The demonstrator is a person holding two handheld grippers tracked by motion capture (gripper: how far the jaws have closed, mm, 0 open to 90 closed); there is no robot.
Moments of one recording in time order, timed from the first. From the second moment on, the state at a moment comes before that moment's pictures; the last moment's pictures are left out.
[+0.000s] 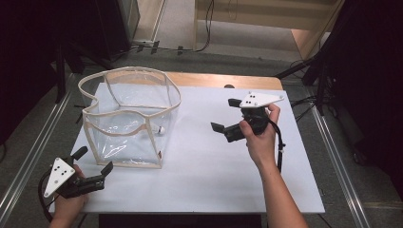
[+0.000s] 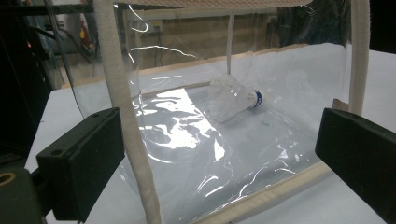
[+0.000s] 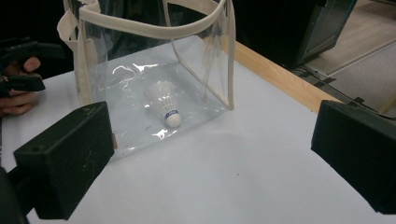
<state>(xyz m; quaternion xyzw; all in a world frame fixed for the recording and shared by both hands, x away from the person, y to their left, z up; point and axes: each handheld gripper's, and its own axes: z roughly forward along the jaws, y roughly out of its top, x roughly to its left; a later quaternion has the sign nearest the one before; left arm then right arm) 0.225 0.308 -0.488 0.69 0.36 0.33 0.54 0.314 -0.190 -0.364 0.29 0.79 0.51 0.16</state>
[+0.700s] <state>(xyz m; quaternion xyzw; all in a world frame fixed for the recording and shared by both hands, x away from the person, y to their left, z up) 0.225 0.308 -0.488 0.69 0.36 0.33 0.54 0.293 -0.214 -0.387 0.31 0.79 0.51 0.17</state>
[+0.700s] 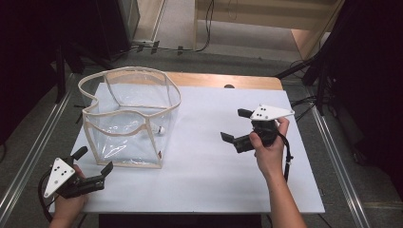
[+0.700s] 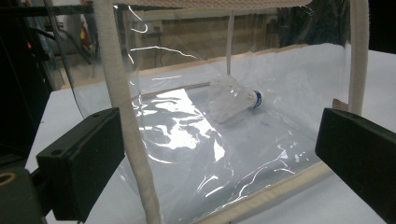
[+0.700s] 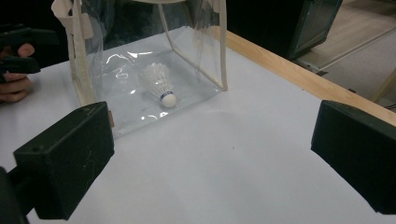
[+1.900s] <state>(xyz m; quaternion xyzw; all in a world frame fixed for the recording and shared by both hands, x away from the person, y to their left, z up) 0.224 0.307 -0.489 0.69 0.36 0.33 0.54 0.261 -0.260 -0.443 0.37 0.76 0.51 0.17</state>
